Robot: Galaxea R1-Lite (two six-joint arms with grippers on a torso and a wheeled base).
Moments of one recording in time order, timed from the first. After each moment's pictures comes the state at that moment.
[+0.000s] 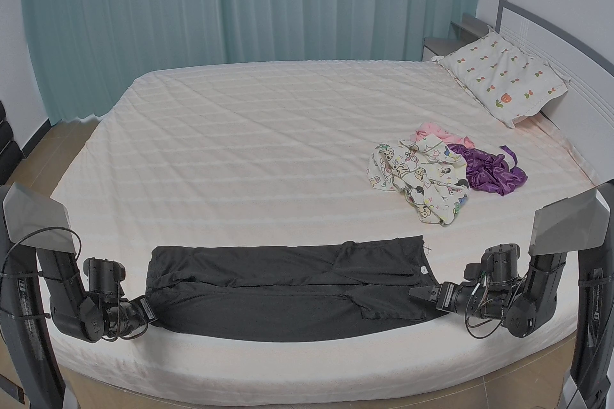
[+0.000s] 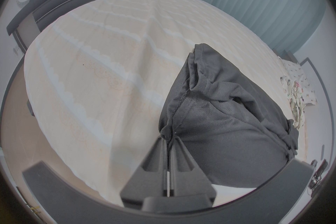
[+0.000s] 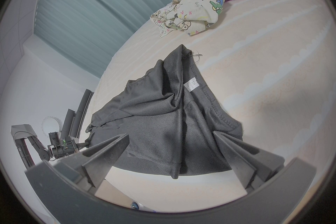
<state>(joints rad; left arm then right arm) 0.09 2.30 -0.34 -1.05 0.01 -0.48 0.20 2.39 -0.43 -1.28 0.32 0.53</state>
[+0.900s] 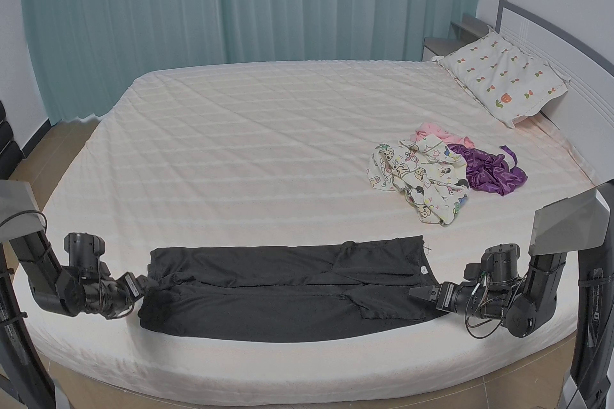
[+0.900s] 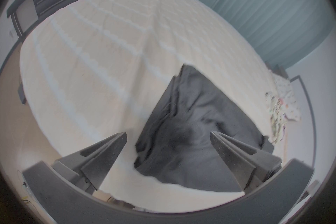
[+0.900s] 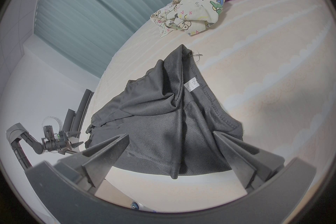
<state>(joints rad) 0.16 2.11 -0.44 -0.77 -0.15 -0.53 0.20 2.39 -0.43 -1.28 0.32 0.53</state>
